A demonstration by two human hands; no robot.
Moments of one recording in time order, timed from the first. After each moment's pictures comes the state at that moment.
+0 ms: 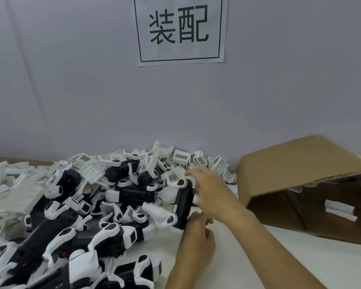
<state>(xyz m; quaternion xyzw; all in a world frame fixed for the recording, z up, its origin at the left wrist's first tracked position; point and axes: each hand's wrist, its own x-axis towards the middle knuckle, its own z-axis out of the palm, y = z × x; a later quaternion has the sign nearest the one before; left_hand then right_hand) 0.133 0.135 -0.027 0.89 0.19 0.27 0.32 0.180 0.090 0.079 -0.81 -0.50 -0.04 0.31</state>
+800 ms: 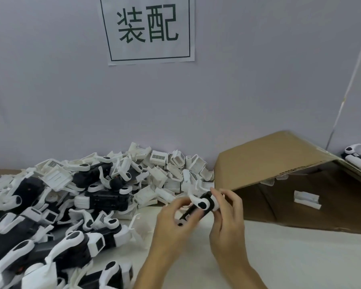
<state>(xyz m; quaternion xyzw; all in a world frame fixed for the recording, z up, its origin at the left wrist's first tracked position) 0.100 0.123 0.008 0.79 0.13 0.33 0.50 0.183 0.018 -0.018 -0.68 -0.37 -0.32 0.55</state>
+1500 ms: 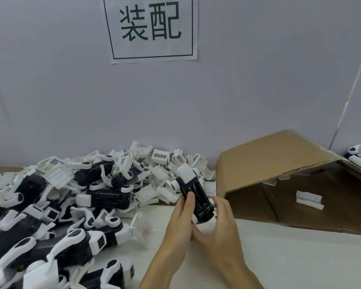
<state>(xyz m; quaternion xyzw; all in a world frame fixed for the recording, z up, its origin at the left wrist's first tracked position) 0.110 0.109 0.014 0.62 0.17 0.22 0.74 0.175 0.021 -0.022 -0.75 -0.35 -0.12 0.55</state>
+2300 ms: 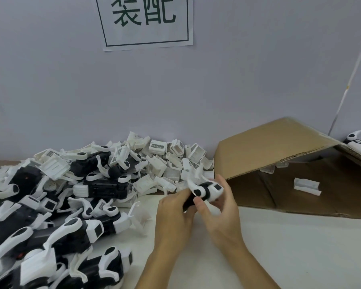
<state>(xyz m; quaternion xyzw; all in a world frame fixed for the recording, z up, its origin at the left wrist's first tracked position) 0.111 0.120 -0.005 0.85 0.11 0.40 0.32 0.181 0.019 -0.022 -0.64 -0.29 0.00 0.71</state>
